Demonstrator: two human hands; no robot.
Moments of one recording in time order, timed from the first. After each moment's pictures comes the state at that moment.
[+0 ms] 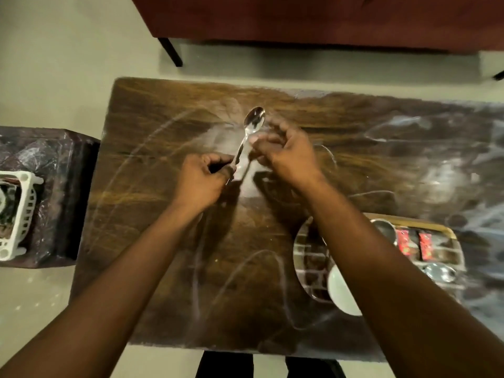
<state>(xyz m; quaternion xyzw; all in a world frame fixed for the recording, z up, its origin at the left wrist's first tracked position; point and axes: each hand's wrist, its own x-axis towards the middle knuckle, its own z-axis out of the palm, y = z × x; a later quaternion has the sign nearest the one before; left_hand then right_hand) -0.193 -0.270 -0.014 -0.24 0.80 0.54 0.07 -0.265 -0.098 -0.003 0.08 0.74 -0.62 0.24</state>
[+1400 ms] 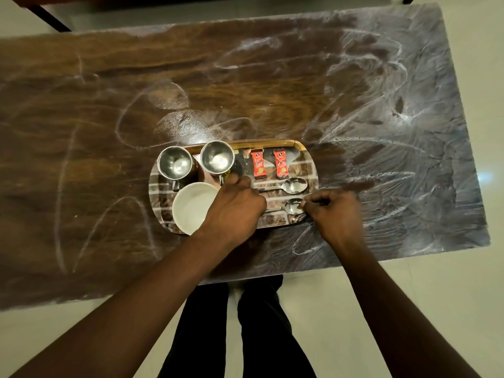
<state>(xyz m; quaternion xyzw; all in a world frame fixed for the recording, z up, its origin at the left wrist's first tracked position) -0.082 0.095 -0.026 0.27 0.94 -0.02 0.20 -0.058 0.313 -0.054 0.22 0.88 -0.39 0.15</state>
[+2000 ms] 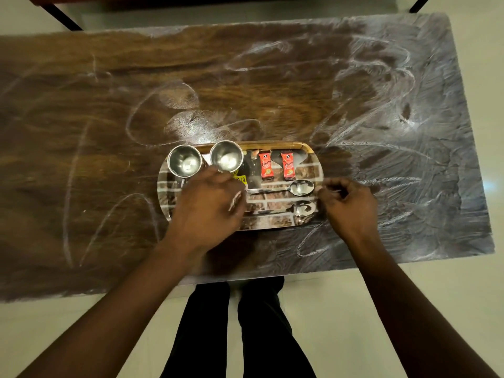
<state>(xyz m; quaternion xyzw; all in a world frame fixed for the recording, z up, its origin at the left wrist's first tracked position) -0.068 0.037 -0.005 0.15 0.96 0.22 0.03 -0.069 0.315 -0.033 0.22 0.86 -0.44 0.11</state>
